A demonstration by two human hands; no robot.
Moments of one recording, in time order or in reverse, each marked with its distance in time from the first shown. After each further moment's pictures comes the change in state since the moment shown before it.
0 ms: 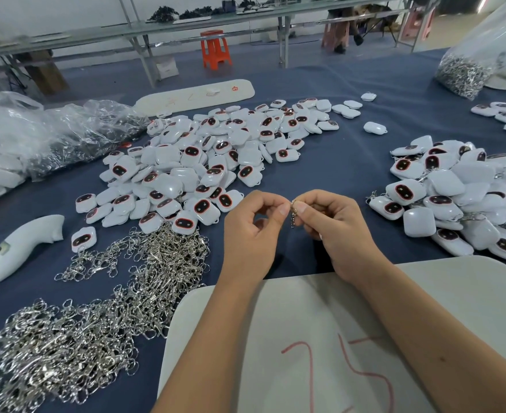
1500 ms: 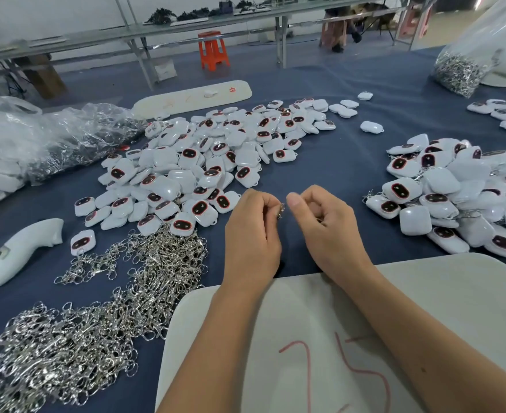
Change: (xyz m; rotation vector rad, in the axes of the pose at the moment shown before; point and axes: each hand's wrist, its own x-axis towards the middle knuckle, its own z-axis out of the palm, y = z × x) left_hand 0.000 -0.006 0.006 0.358 0.075 0.207; right_hand -0.006 -0.004 0.012 -0.393 0.188 -0.081
